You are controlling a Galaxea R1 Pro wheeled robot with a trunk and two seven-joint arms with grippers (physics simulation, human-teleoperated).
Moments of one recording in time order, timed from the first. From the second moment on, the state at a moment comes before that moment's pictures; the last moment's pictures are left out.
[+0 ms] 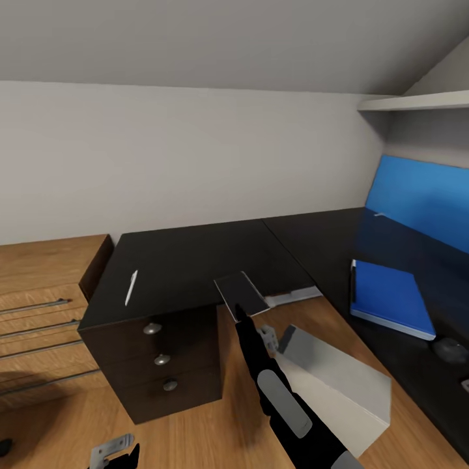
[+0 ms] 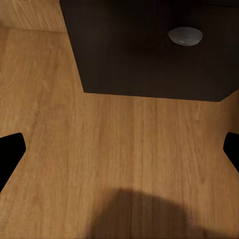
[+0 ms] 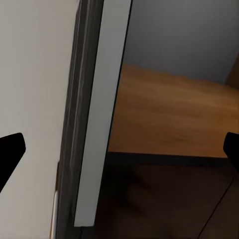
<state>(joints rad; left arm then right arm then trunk) 0.07 0.13 -0.10 -1.13 0.42 0.12 0.23 -0.46 0.14 0.55 -1.06 -1.44 -0.28 -0.10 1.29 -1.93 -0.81</state>
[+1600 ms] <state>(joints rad) 0.07 0.12 -0.10 -1.06 0.42 0.12 0.23 -0.46 0.08 0.54 -1.22 -1.43 -0.30 -0.10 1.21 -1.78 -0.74</state>
